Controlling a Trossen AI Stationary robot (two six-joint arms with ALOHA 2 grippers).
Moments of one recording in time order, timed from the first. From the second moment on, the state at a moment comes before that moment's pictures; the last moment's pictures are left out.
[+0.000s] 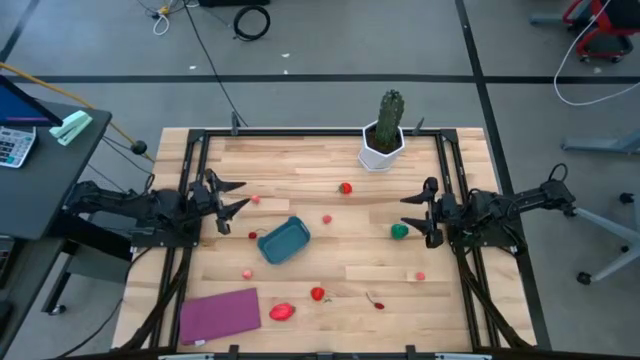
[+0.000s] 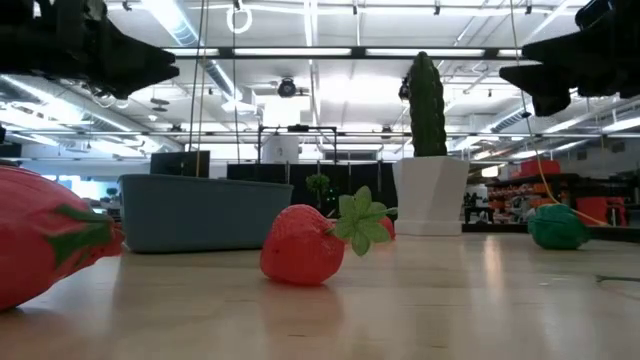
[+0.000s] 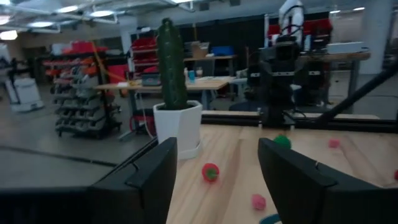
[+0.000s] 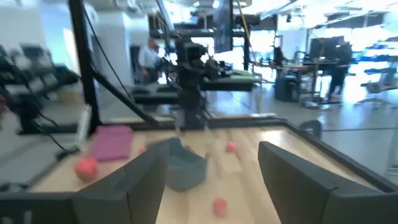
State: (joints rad) left arm -0.18 0.21 0.08 0.25 -0.54 0.09; right arm 0.24 0.10 0.03 0.17 0.31 -0.01
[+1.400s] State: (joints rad) left arm 0.03 0.27 0.08 0.21 -0.54 0.09; right arm -0.29 1.57 0.91 -0.24 -0.09 -0.37
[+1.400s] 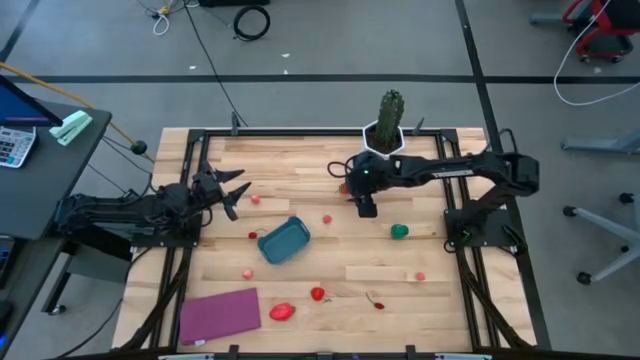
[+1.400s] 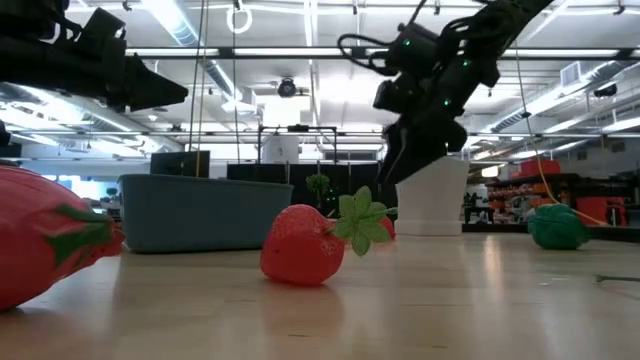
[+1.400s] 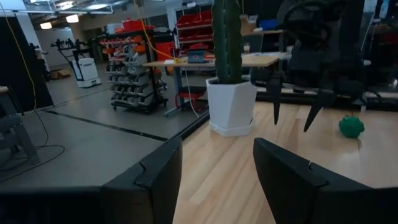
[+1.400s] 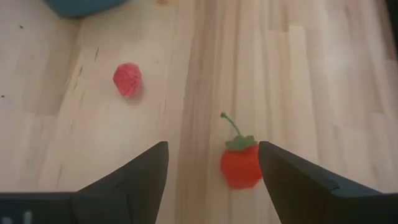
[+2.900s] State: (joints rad) left arm 0.03 0.27 0.08 0.21 -0.54 0.09; right arm -0.31 1.82 0.91 0.02 -0.04 -0.54
